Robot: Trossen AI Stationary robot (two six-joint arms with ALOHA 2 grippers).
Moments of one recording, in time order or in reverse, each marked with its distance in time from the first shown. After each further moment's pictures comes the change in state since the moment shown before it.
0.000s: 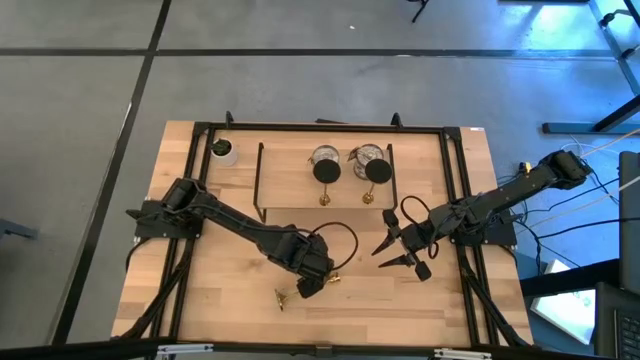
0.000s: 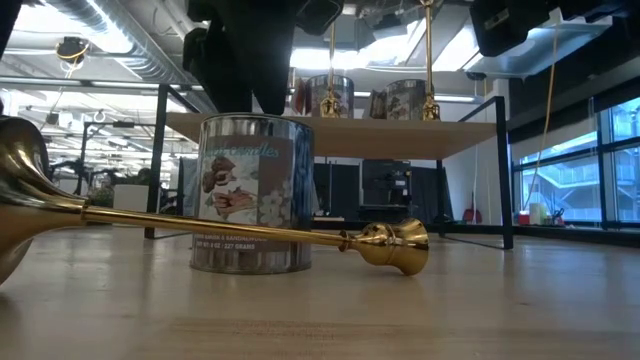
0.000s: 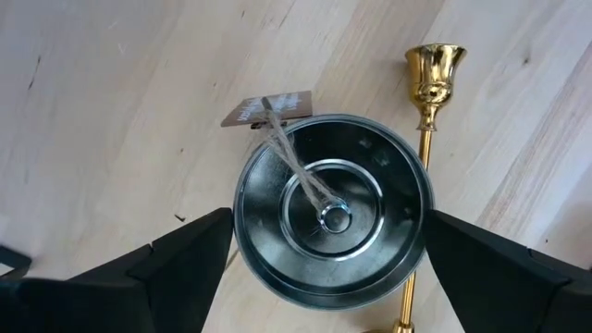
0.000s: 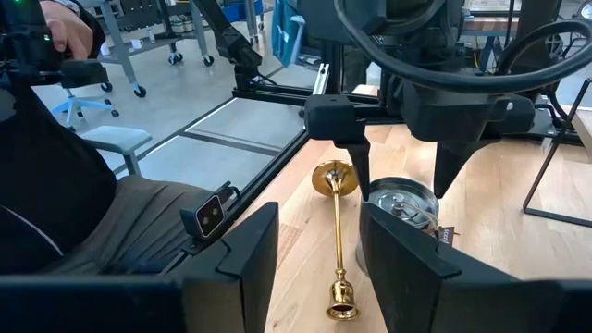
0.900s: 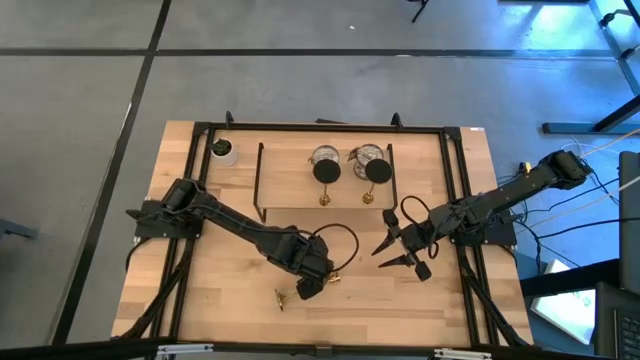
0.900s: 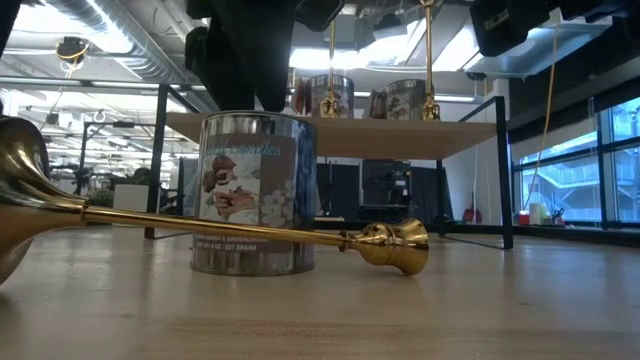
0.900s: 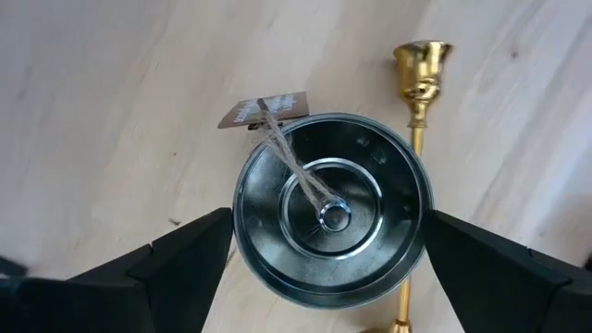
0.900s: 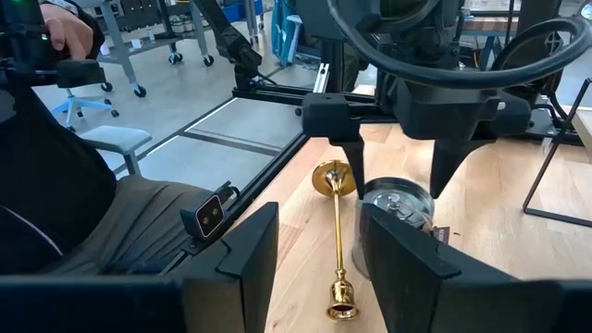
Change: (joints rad) left arm -0.010 0.000 0.000 0.013 0.004 0.024; right arm 0.000 0.000 0.000 0.000 0.000 0.000
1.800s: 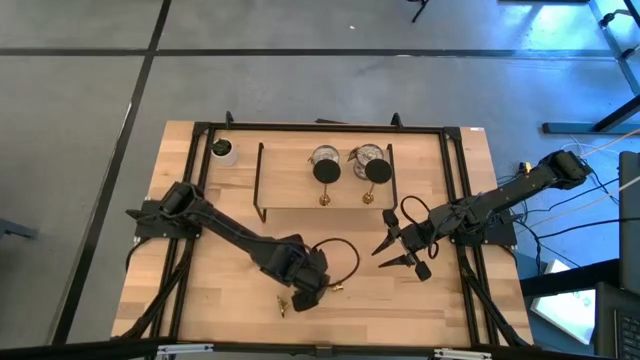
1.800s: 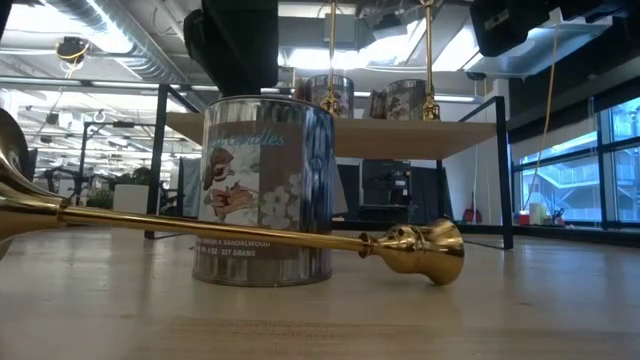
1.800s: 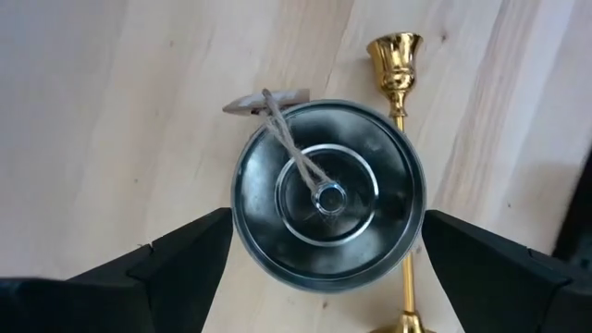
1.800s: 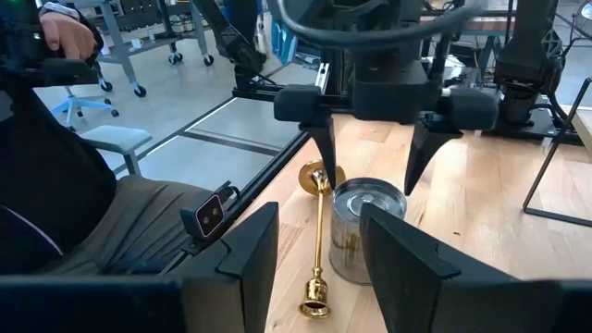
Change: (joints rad) left arm -0.068 0.000 0.000 0.061 -0.046 0.093; right arm 0.000 0.000 0.000 0.000 0.000 0.000
